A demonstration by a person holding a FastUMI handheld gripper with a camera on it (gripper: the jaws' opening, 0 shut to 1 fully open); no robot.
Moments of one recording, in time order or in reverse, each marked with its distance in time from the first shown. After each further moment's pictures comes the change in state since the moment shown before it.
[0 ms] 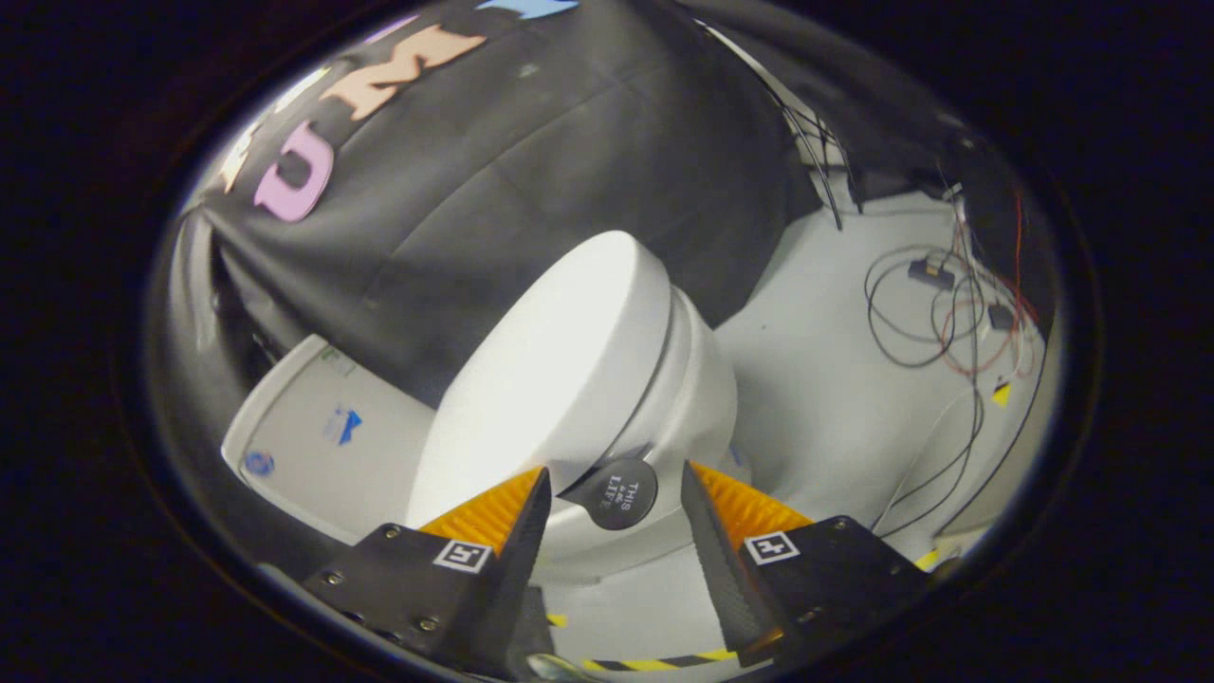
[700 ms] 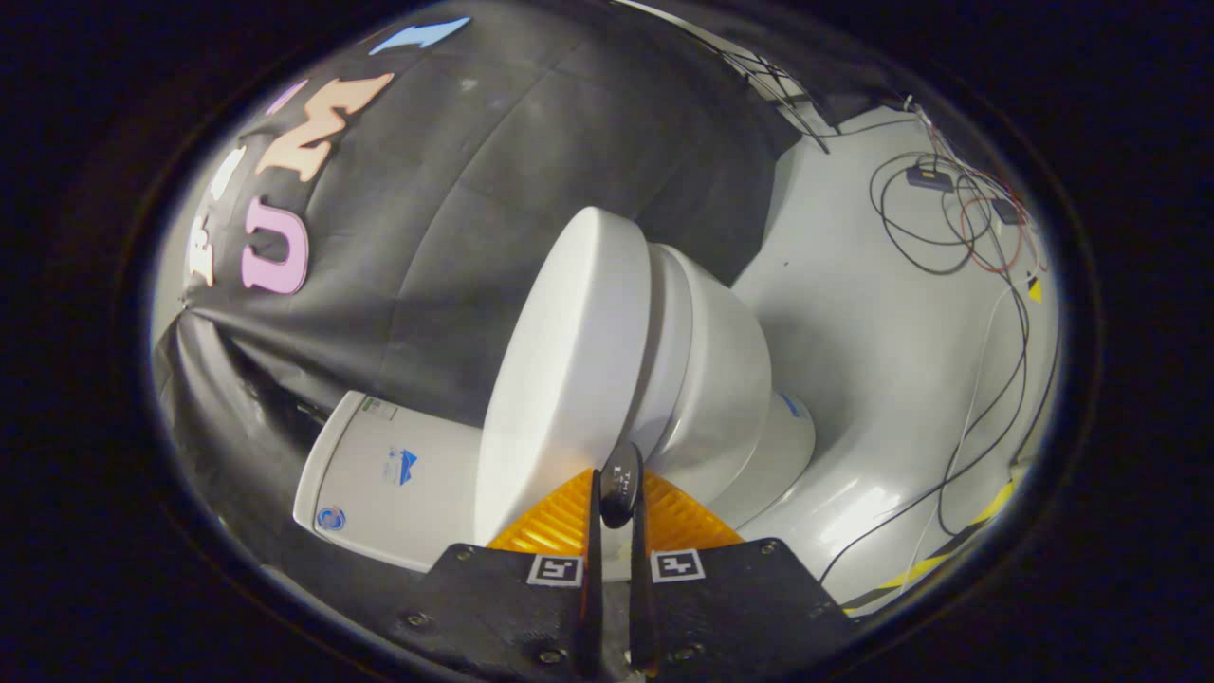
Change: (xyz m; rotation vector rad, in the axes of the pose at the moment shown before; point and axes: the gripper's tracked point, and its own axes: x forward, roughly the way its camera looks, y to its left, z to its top) arm 0.013 0.011 -0.012 0.145 0.067 0.107
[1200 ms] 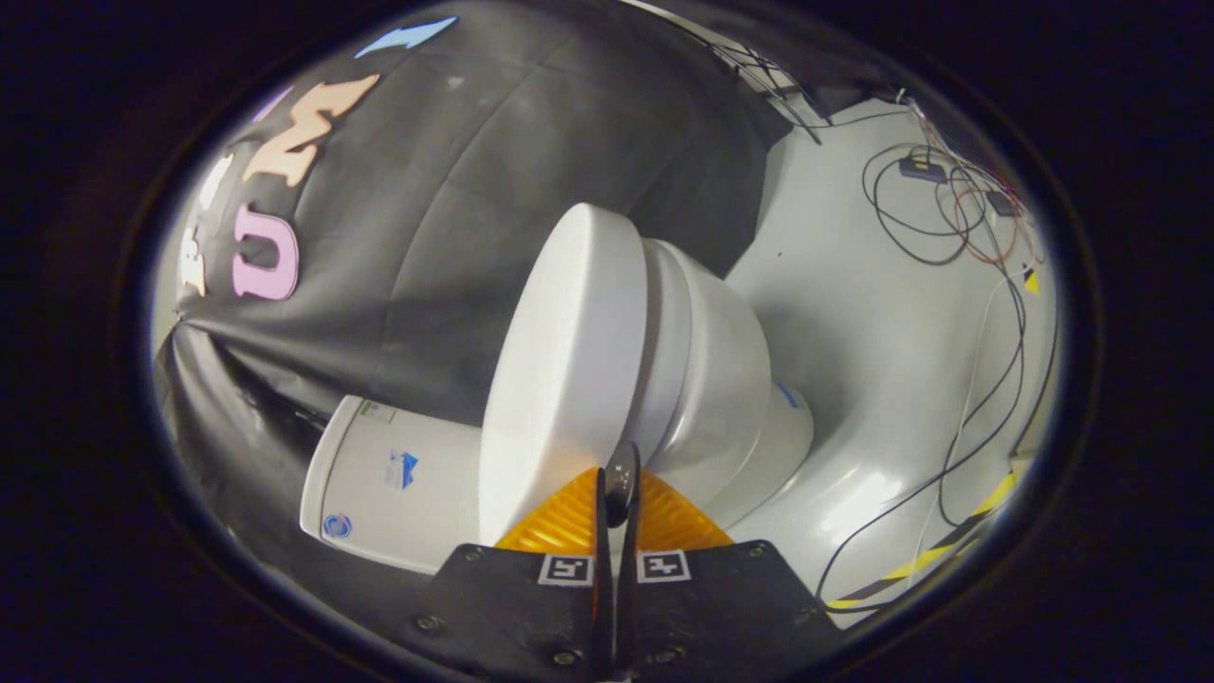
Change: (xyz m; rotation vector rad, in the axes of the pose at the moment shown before) arm -0.004 0.002 0.007 0.051 0.028 -0.012
